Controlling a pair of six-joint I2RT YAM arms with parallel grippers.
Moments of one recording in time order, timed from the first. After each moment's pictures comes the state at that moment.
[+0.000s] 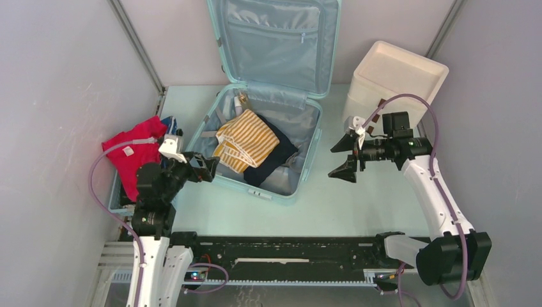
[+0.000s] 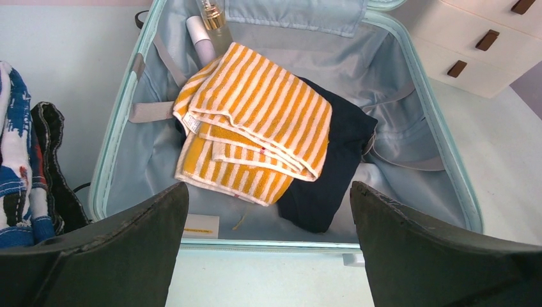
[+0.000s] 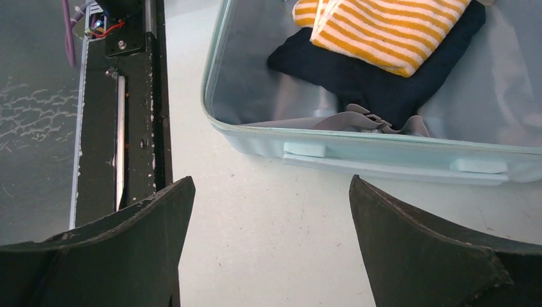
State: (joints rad) left arm 0.02 0.47 0.63 -0.35 0.39 -0.15; right arm 0.11 1.18 1.09 -0.86 -1.15 -0.82
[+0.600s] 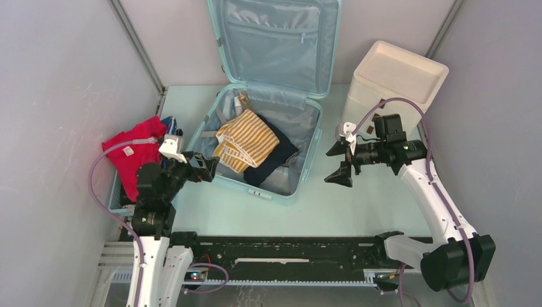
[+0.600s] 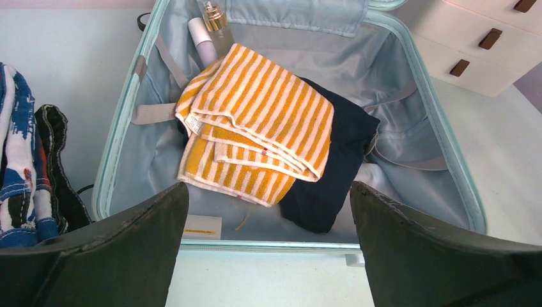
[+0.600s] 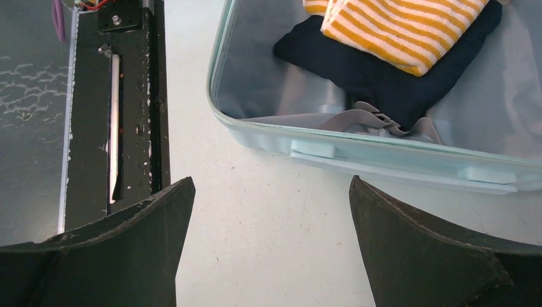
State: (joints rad) left arm 0.02 0.47 0.63 -0.35 0.38 -0.13; right arm 0.20 1.14 1.07 -0.84 -1.06 -0.82
